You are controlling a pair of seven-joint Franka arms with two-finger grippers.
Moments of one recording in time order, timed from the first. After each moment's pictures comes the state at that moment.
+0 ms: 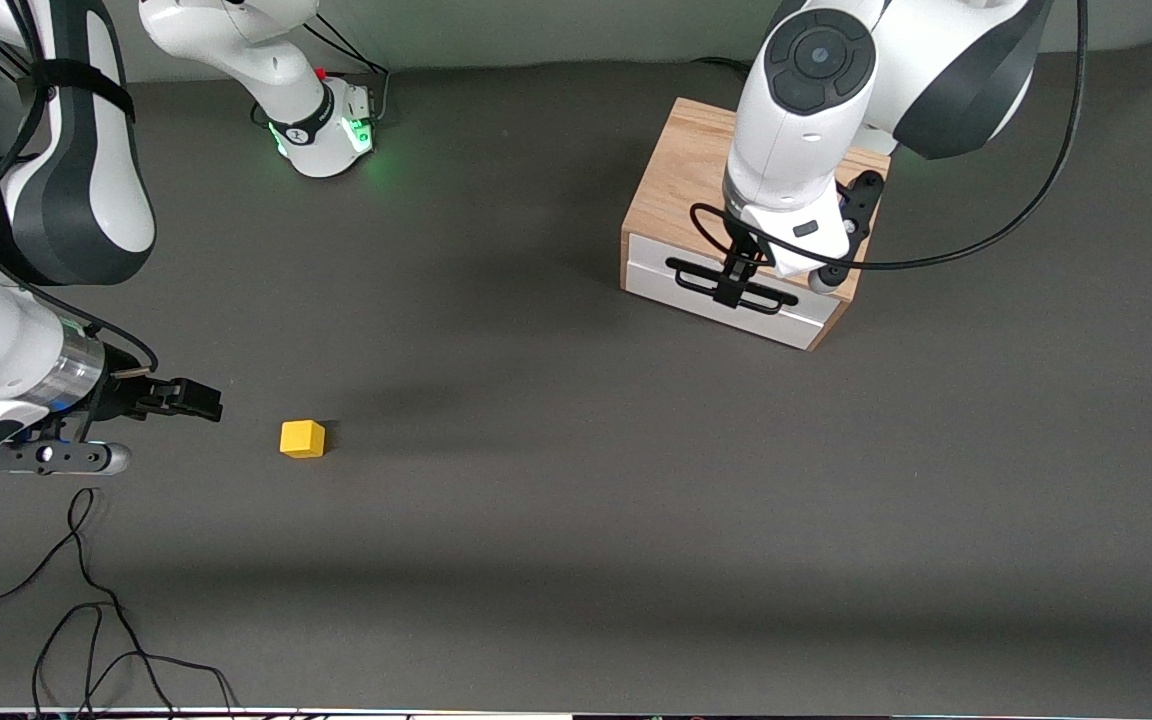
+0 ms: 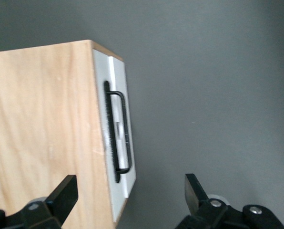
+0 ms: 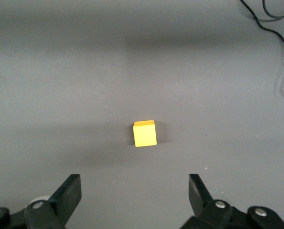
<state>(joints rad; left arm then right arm) -0.57 0.15 -0.04 -1.59 -0.01 1.59 -1.73 0.34 0.30 -0.32 -1.53 0.09 1.79 0.07</state>
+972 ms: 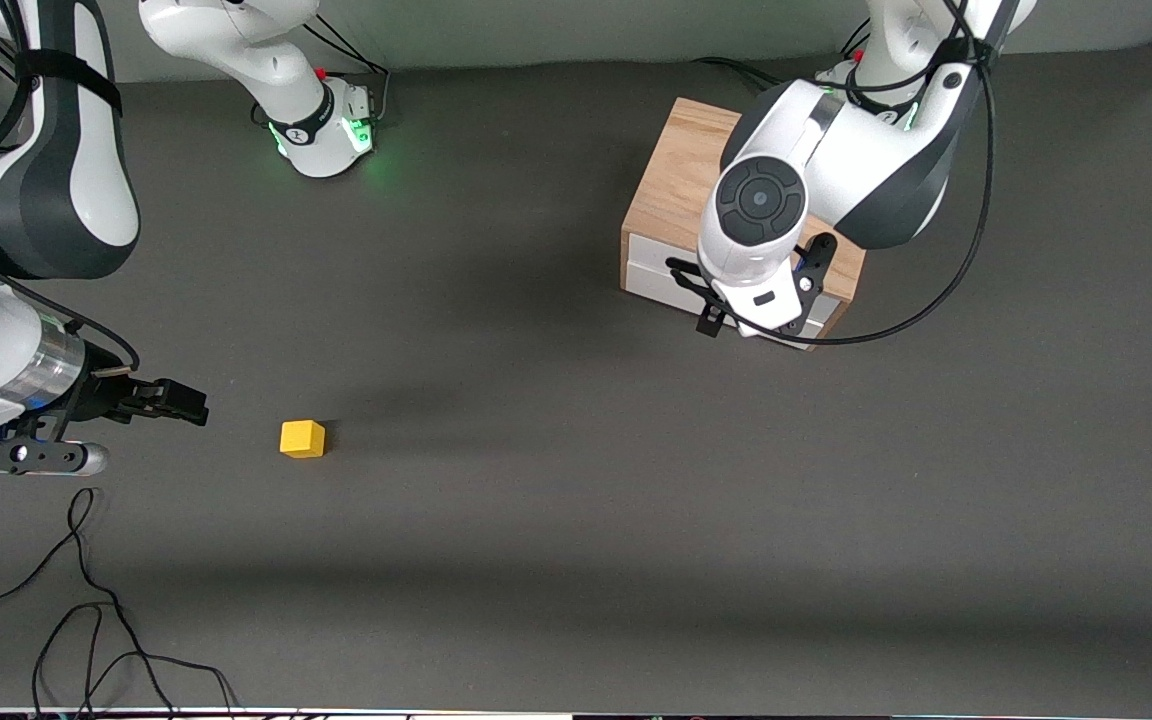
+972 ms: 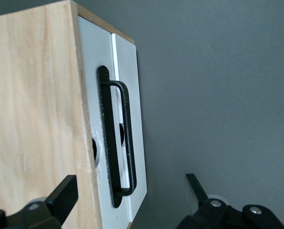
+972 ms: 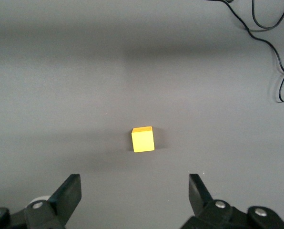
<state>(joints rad) -0.57 0.27 -0.04 -1.71 -0.06 1.72 -1.73 0.33 0.29 -0.32 -1.50 0.09 1.79 0.07</state>
